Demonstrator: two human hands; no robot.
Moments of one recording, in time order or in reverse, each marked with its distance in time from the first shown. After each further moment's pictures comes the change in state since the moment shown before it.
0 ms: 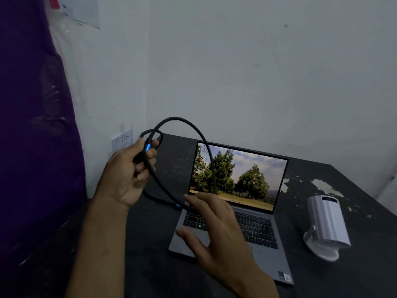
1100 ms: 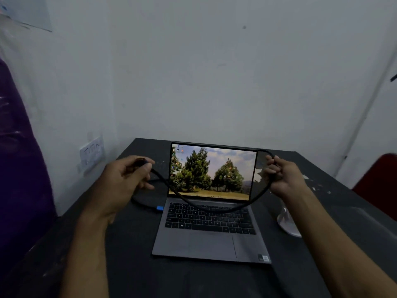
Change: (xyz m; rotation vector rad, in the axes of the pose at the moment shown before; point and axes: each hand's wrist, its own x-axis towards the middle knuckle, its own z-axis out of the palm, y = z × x) left_hand 0.000 -0.027 0.000 0.744 -0.091 0.236; right_hand 0.042 0.193 -0.123 1.617 0.734 1.013
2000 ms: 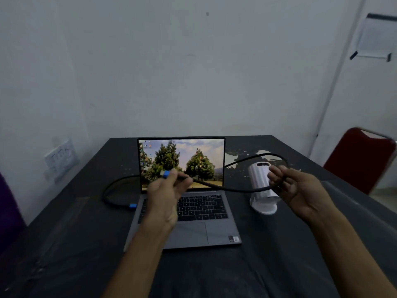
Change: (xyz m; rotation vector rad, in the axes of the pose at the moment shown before) left_hand -0.029 -0.011 0.178 -0.752 0.108 -0.468; right_hand -0.101 -0.050 -0.092 -0.264 0.078 -0.145
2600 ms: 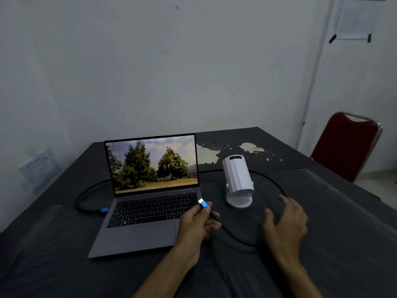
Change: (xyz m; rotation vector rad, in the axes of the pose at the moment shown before) left_hand -0.040 -0.157 0.043 0.321 -0.201 -0.229; right_hand 0.007 0.103 -0.134 -1.138 0.542 -0.583
